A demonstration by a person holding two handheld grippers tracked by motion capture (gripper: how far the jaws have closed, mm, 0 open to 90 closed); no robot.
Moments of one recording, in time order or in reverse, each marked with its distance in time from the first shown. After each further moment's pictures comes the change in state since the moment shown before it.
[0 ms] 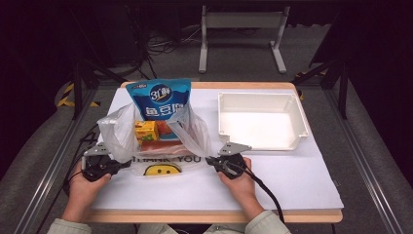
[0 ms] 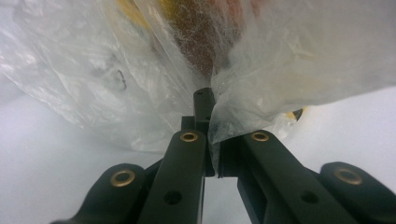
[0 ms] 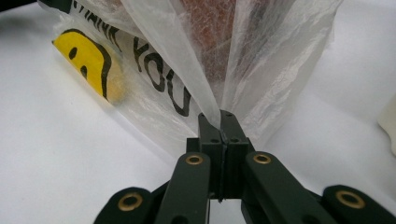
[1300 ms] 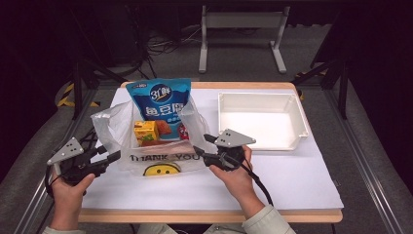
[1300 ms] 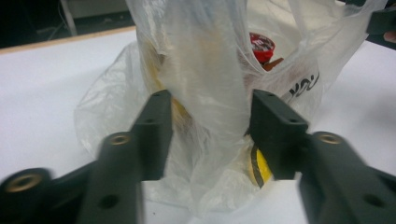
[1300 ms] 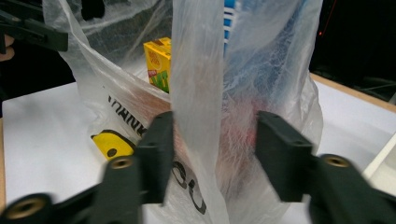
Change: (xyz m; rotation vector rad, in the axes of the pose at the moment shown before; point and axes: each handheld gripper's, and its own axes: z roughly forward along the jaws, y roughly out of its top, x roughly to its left) left arm -0.022 0.011 -0.065 -0.347 0.091 0.040; right arm 0.028 0.069 -0.039 -0.198 -0.052 -0.079
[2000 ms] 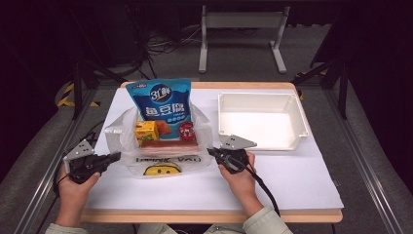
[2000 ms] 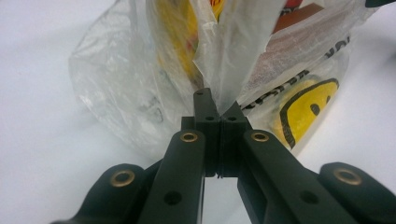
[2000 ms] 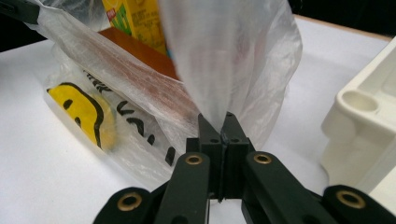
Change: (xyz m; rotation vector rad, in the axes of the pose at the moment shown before) left arm 0.014 -0.021 0.023 0.175 0.001 -0.016; right arm -0.020 -0.049 0.012 0.105 -0.041 0.078
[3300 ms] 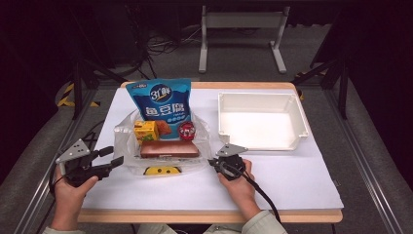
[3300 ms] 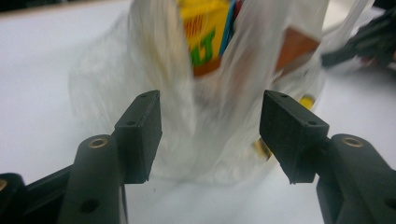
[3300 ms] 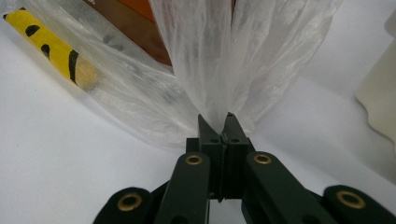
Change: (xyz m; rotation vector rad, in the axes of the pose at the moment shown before) left arm -0.017 0.017 -0.024 -0.120 -0.007 0.022; right arm 0.004 -0.029 0.018 0.169 -0.012 0.006
